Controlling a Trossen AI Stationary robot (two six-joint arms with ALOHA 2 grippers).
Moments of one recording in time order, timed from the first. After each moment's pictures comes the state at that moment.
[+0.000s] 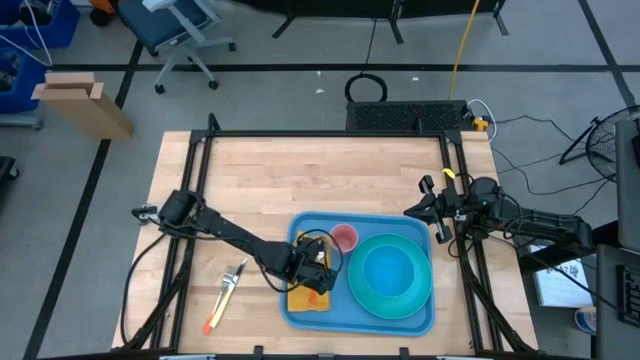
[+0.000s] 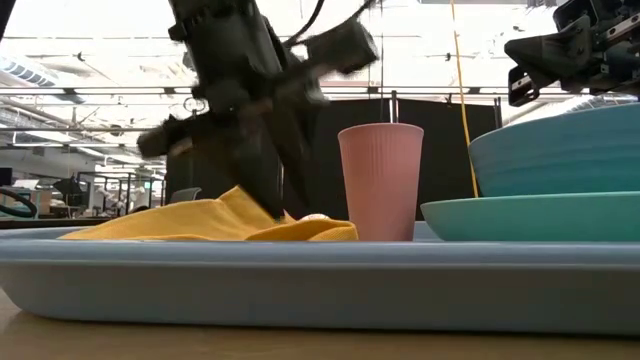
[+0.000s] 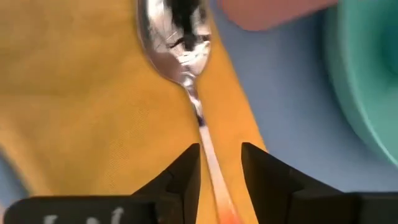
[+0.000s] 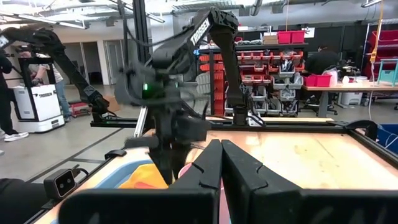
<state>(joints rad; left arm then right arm) -0.39 2.02 1.44 -0.63 -0.25 -1.50 -0.25 0.16 0.07 0.21 -0.45 0.10</state>
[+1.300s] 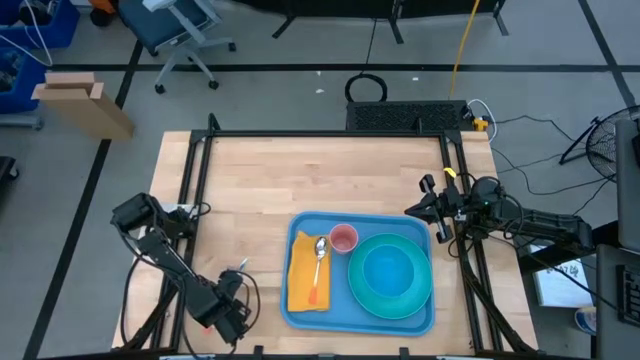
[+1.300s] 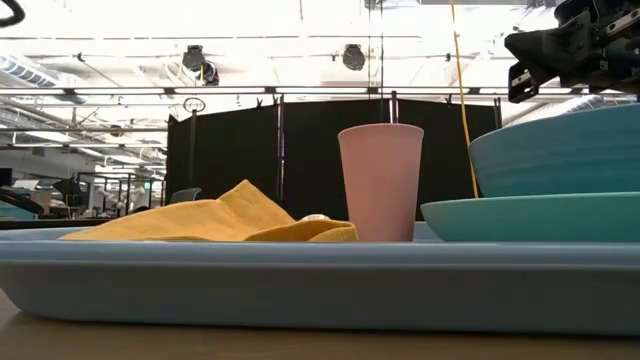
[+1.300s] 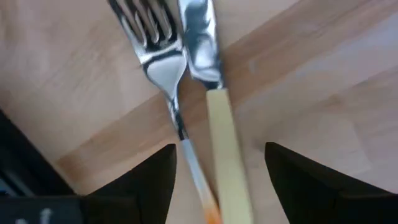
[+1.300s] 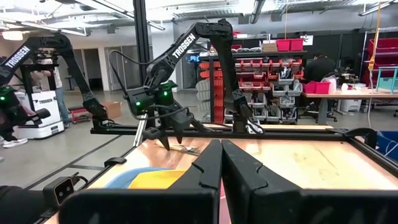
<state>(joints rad) -0.90 1.80 1.08 -1.00 0.10 -1.90 -0.25 0.16 0.07 0.24 -0.44 0.11</state>
